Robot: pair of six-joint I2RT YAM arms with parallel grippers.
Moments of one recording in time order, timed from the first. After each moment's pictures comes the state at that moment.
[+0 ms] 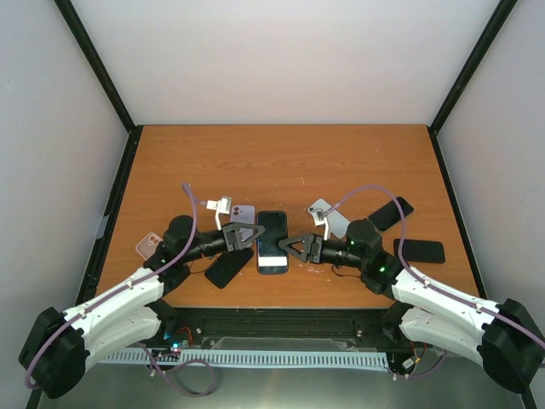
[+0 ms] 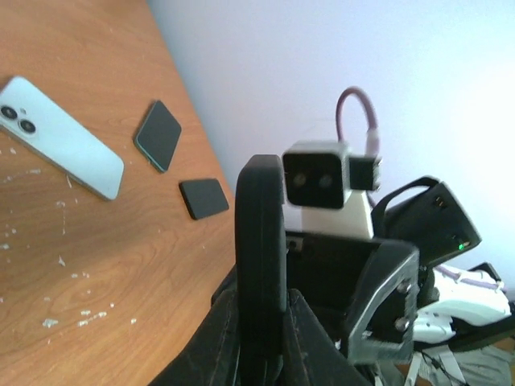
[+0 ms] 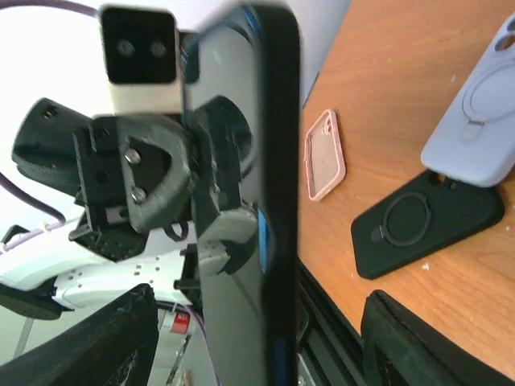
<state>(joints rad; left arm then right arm) -0.63 0.88 0.37 0.42 0.60 -1.03 0.77 0.92 0.41 0.33 -0.55 0.99</state>
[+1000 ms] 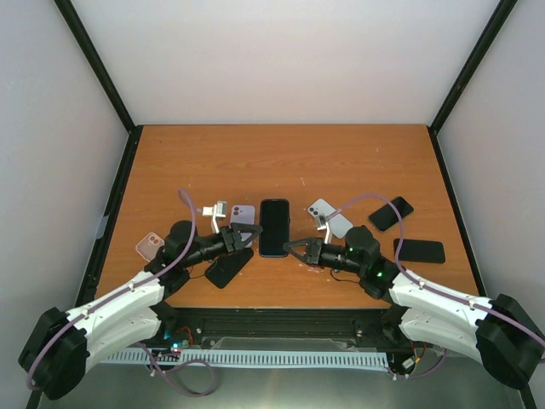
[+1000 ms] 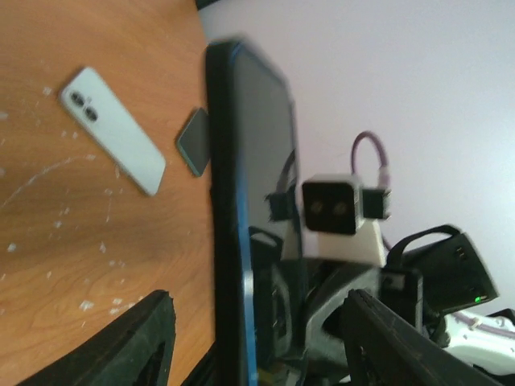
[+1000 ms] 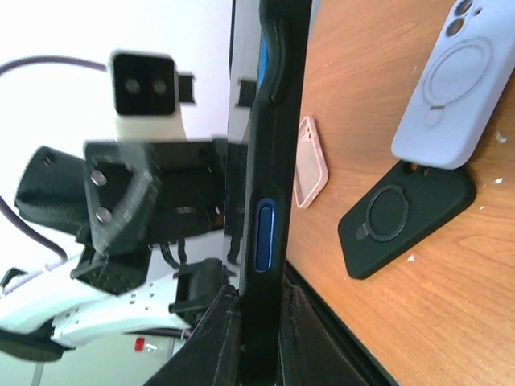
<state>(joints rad) -0.62 0.87 0.32 0.42 0.48 -1.11 0.79 0.95 0.32 0.44 -0.50 1.12</state>
